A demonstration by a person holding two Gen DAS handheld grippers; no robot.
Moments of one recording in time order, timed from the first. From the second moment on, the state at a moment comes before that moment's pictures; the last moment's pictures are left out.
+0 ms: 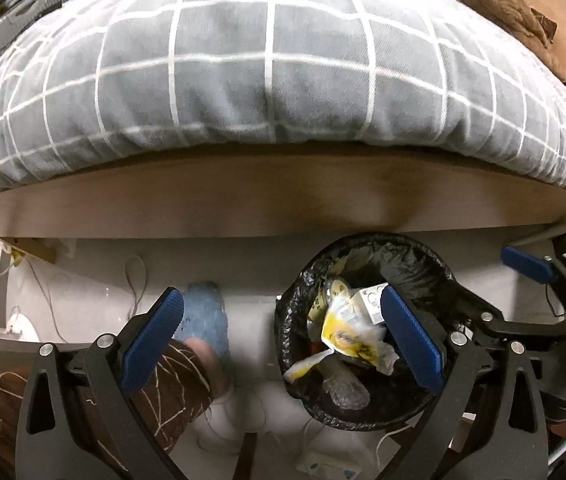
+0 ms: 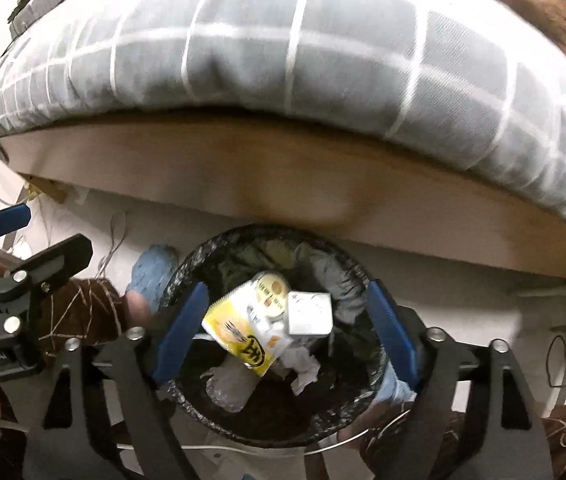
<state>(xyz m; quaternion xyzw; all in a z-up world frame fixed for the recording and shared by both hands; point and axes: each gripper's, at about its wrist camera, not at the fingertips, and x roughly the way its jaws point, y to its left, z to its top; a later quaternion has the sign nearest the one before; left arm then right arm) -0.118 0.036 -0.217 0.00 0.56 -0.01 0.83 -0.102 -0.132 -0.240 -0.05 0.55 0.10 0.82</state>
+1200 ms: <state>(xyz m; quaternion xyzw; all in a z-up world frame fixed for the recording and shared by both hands) -0.160 -0.012 -0.053 -0.01 0.40 -0.04 0.92 -0.156 -0.214 -0.051 -0.01 0.35 -0.01 0.94</state>
